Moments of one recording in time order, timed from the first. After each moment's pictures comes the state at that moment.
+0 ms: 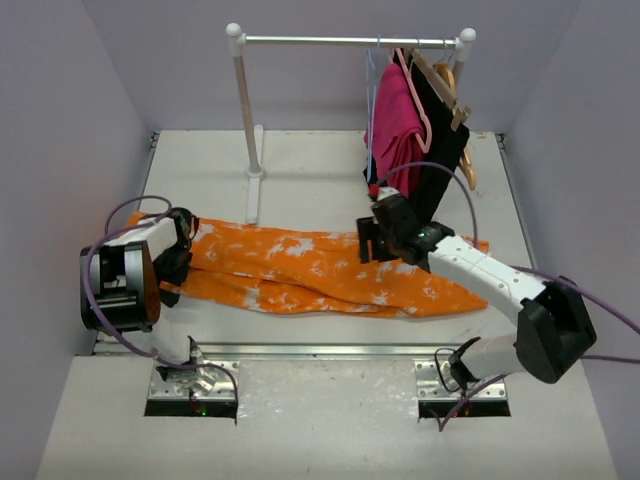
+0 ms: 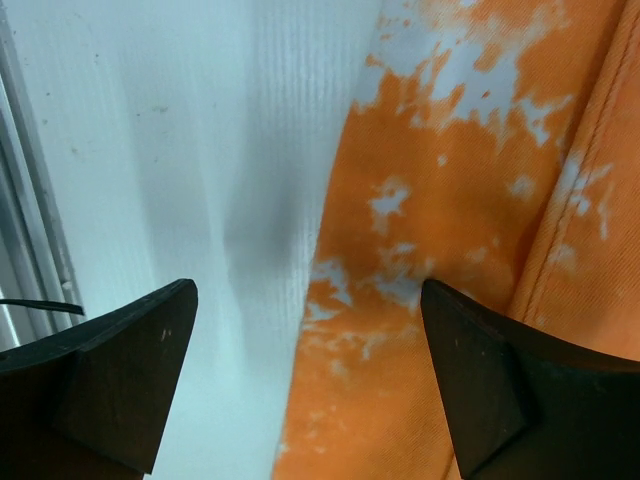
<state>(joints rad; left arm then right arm) 0.17 1.61 0.88 -0.93 -0.57 -1.42 0.71 1.39 0.94 -0.43 0.13 0.37</state>
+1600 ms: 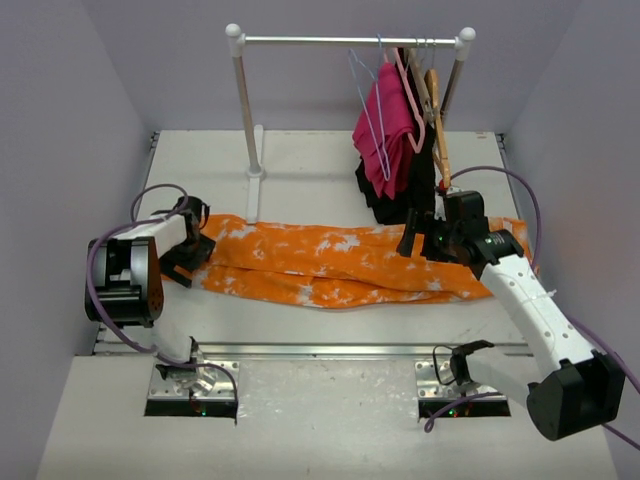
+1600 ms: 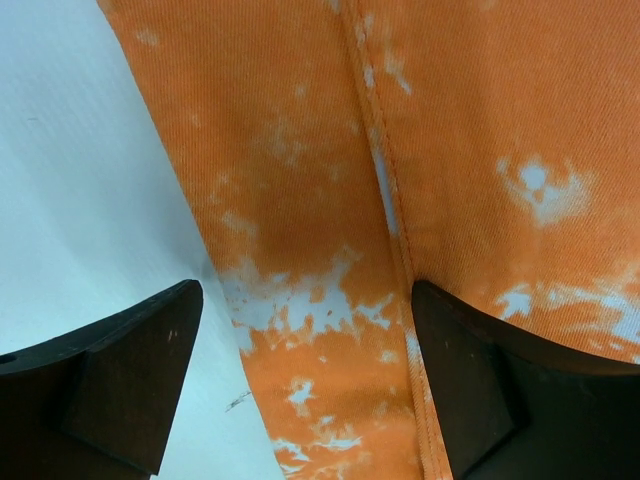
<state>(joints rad) 0.09 1.63 0.89 -0.71 -0.36 -1.11 0.25 1.07 0.86 -0.67 -0.06 0.37</state>
